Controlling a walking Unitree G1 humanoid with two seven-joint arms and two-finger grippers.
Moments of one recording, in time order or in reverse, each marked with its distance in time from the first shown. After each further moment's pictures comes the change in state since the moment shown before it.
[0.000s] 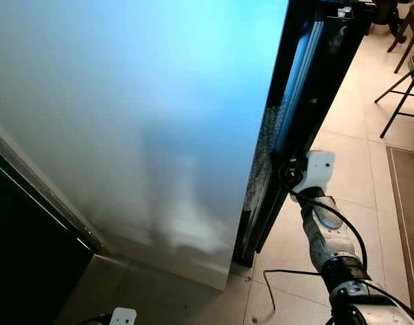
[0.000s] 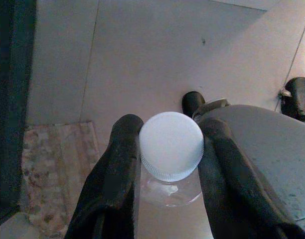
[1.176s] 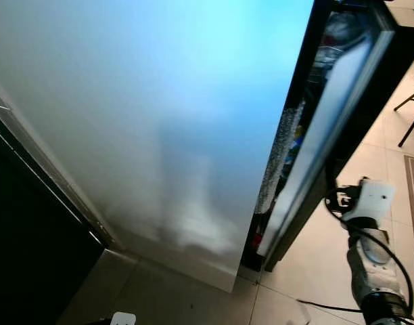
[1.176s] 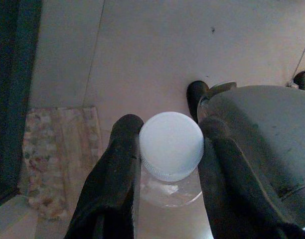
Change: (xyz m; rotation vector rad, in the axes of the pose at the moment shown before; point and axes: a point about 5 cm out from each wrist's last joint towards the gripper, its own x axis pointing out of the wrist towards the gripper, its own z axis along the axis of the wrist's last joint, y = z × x) left arm -0.002 0.000 -0.008 0.008 0.026 -0.002; right arm -0.060 -0.082 -0.021 -0.068 0.042 -0.342
